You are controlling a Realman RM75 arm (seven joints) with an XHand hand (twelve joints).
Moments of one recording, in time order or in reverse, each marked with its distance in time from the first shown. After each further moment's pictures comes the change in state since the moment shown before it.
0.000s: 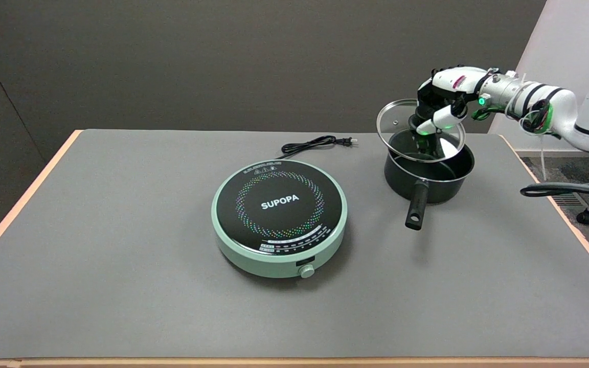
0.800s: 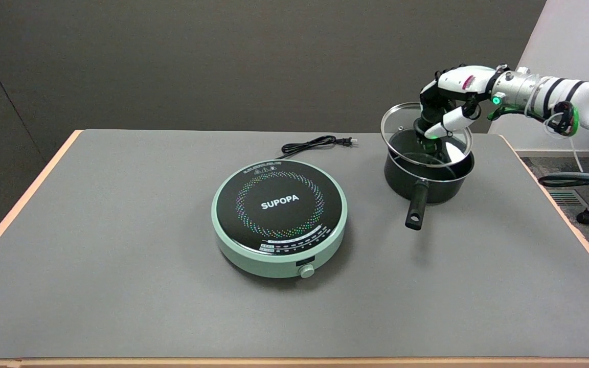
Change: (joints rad) arm -0.032 0.050 0.108 0.030 -0.299 -0.209 0.221
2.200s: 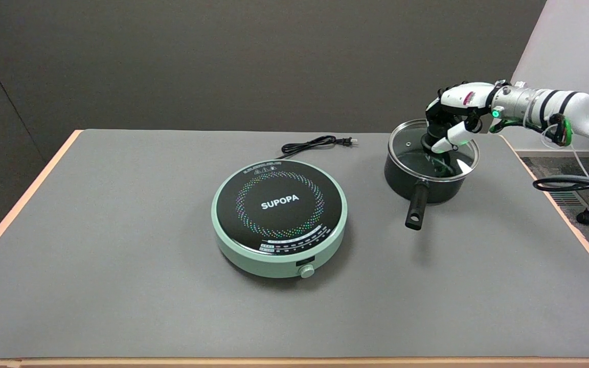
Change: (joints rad) arm -0.001 -0.043 -0.028 0.106 -0.121 -0.030 0.074
